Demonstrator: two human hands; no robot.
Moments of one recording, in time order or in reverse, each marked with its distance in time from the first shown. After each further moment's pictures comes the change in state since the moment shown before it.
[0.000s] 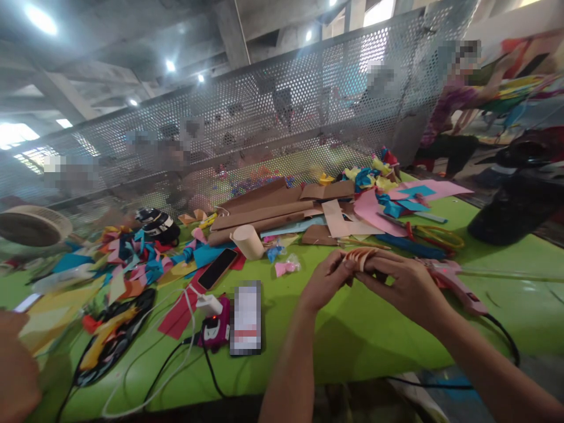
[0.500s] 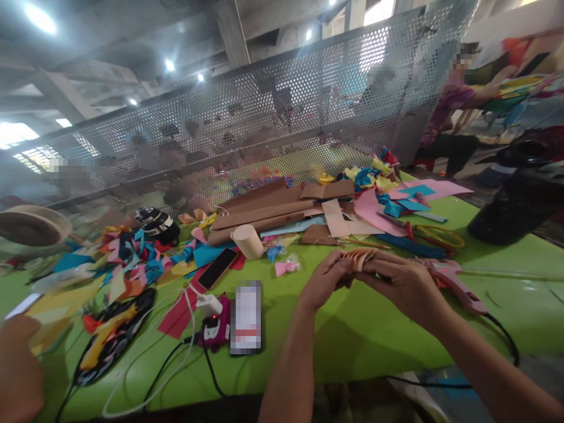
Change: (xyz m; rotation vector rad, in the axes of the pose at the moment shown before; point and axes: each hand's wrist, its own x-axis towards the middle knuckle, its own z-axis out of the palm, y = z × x) left_hand -0.002 0.004 0.001 -0.110 0.022 -0.058; right_hand -0.003 0.003 0.002 0.009 0.032 -0.033
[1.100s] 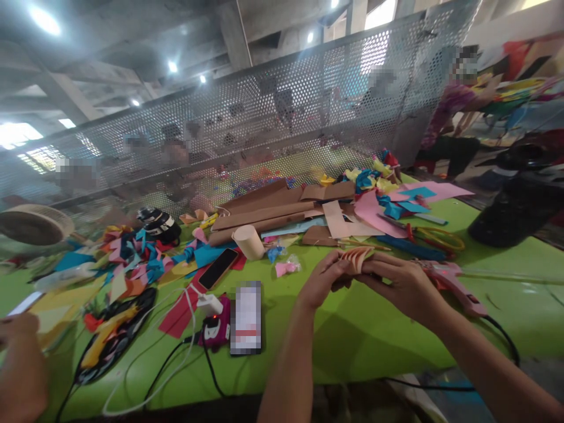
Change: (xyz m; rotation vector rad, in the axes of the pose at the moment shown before) left_hand 0.002 -0.003 -0.003 -0.063 0.000 0.010; right_hand 0.000 0.010 -0.001 -0.014 -0.055 -0.089
